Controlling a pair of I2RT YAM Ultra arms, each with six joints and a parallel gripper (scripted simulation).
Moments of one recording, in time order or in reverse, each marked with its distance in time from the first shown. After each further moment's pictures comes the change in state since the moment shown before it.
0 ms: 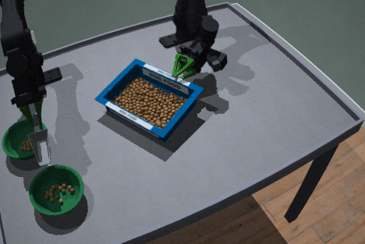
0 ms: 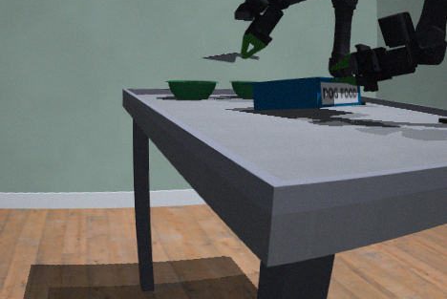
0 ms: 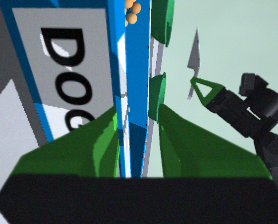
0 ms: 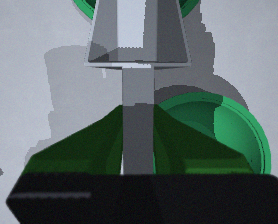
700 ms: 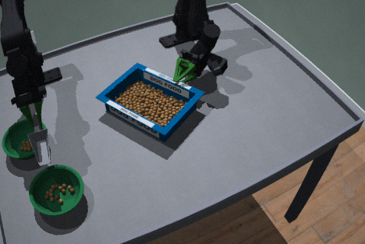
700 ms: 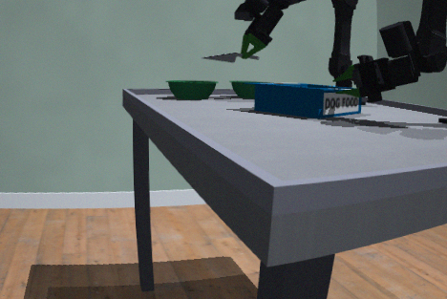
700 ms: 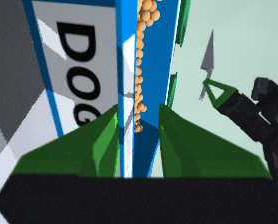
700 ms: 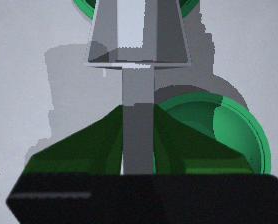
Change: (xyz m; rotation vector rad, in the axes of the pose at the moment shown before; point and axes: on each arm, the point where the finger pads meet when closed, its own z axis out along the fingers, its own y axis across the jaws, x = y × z) left arm 0.002 0.027 -0.002 -0.035 0.006 -0.041; right arm 0.000 0.000 0.000 0.000 0.000 0.000
